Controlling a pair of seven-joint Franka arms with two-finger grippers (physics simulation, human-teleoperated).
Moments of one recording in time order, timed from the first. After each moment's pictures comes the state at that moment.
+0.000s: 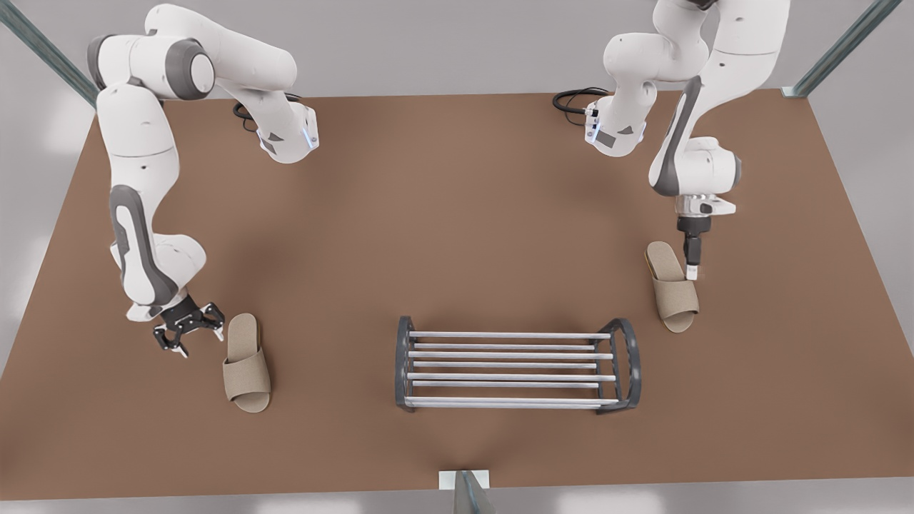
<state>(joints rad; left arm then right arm) -0.12 0.06 0.24 -2.56 -2.90 2.69 1.80 -0.19 0.57 0.03 -1.97 1.56 2.82 -2.17</state>
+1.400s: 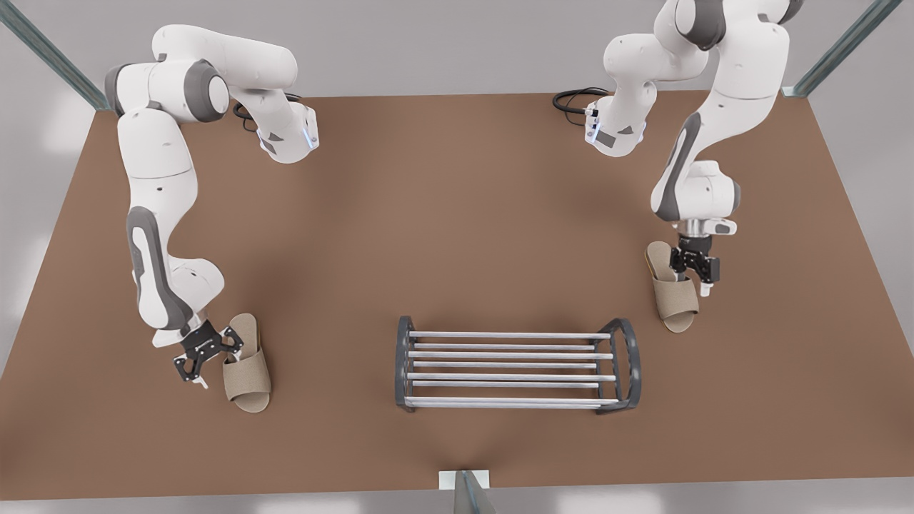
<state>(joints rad) -0.05 0.28 0.22 -2.42 -2.90 2.64 1.17 -0.11 0.70 0.04 -1.77 1.70 2.82 -2.56</state>
